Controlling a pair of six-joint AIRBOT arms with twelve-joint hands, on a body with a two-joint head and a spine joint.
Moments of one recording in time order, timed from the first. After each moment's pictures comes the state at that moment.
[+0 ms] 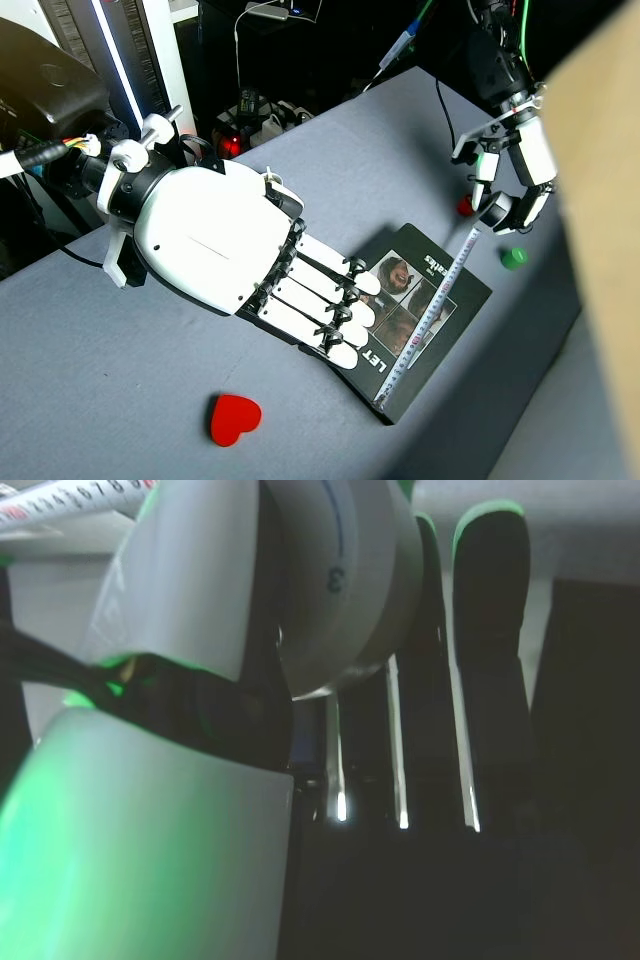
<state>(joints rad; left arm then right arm) 0.81 -0.95 1.37 -0.55 -0.33 0.86 -0.25 -0.89 0.62 1.46 0.57 -2.51</state>
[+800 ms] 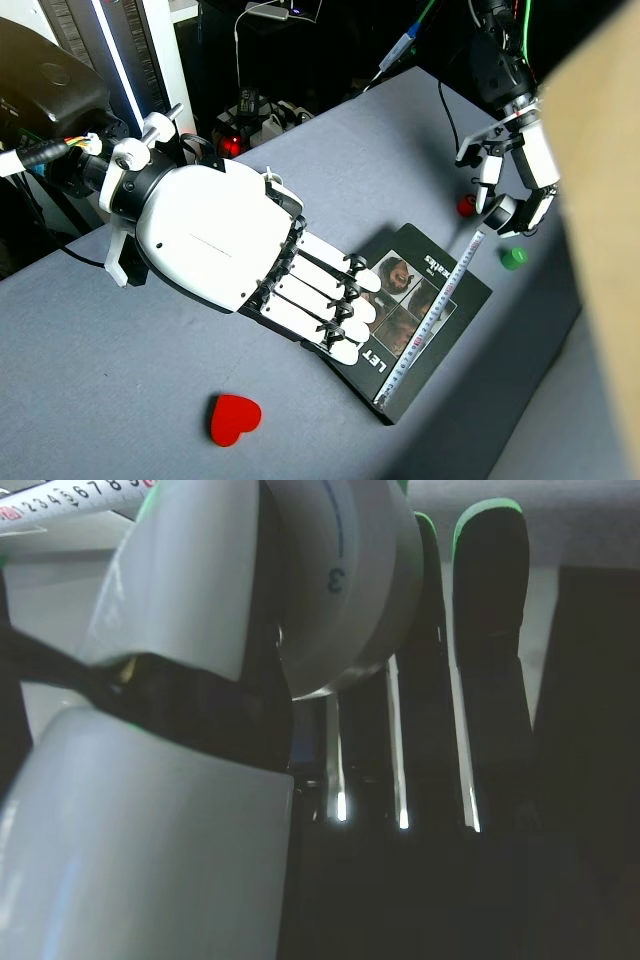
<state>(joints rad) 0.79 -0.96 1.39 -0.53 -0.33 0.87 -0.25 -0.89 0.62 1.45 0.56 -2.51</state>
